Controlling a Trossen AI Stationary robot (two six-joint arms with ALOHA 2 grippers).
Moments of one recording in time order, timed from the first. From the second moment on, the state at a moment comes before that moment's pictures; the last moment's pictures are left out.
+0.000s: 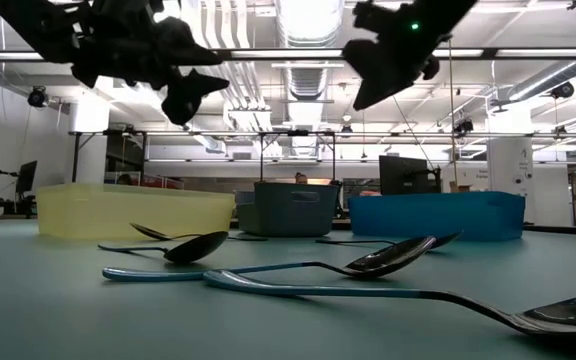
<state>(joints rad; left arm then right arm) 0.41 1.07 0.51 0.35 0.56 -0.34 0.08 1.45 1.07 -0.45 0.83 0.34</state>
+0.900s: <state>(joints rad) 0.19 1.39 0.51 0.22 0.17 -0.35 0.09 1.23 0.80 -0.12 0.68 0.06</state>
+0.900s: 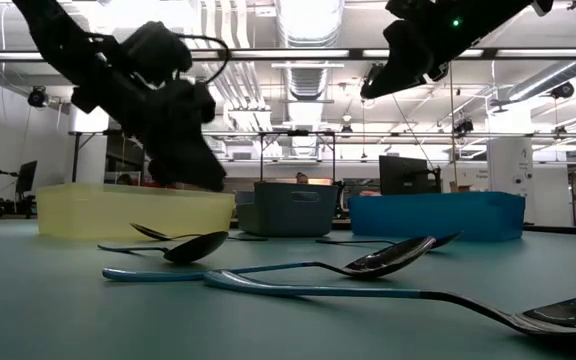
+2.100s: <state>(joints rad) 0.11 1.73 0.77 0.06 -0.21 -0.32 0.08 1.23 0.79 -0.12 0.68 0.04</state>
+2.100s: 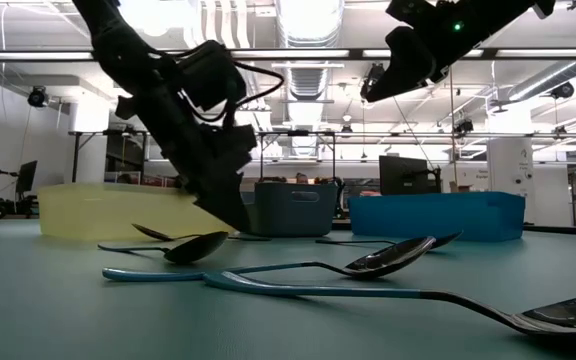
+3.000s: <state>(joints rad) 0.09 1.75 0.84 -0.10 -0.23 -0.22 0.08 1.23 0.79 -0.12 0.68 0.03</state>
